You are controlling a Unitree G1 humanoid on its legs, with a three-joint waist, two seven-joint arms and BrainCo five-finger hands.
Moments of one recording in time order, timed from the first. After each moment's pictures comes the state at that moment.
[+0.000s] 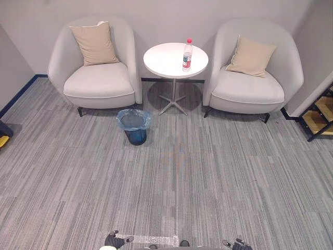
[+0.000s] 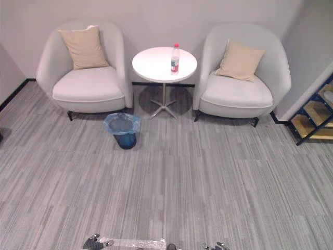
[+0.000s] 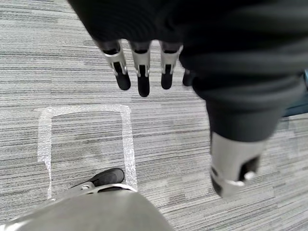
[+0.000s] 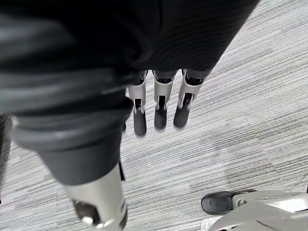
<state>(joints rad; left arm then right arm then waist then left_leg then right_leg) 0.11 0.16 -0.08 1.09 0.06 -0.06 0.17 0.14 -0.08 -0.18 1.09 0.15 -0.10 -0.18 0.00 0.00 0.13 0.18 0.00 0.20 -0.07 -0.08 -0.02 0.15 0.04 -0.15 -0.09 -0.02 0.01</state>
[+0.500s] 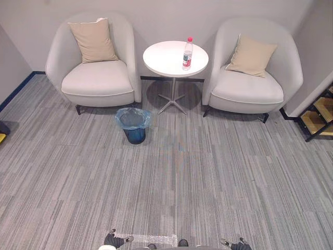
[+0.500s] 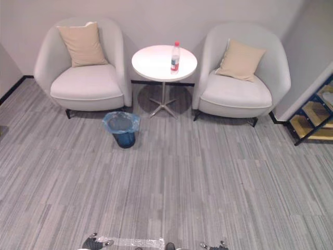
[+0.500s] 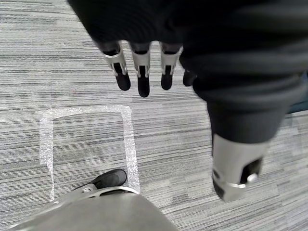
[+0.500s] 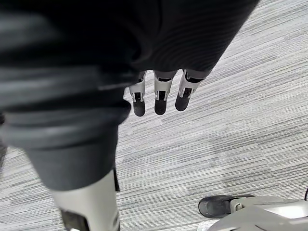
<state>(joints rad) 0.09 0.17 -0.08 1.11 0.08 -0.06 0.17 0.12 -0.08 -0.18 1.11 0.12 -0.10 -0.18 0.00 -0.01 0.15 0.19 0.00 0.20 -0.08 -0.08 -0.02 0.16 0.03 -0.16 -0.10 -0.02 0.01</state>
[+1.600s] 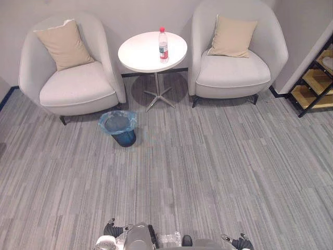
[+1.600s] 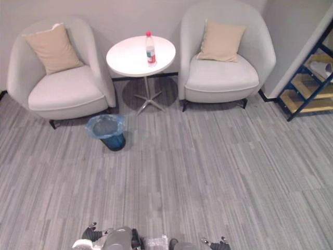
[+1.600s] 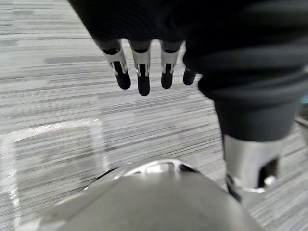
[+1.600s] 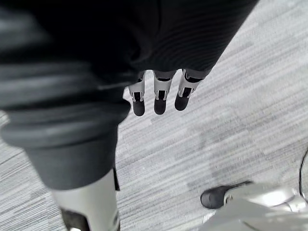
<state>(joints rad) 0.05 0.18 -0.05 1.05 0.04 -0.06 0.17 0.09 -0.10 -0.16 1.08 0.18 -0.10 -0.18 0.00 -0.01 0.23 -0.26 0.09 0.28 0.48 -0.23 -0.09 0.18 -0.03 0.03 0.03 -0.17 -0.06</state>
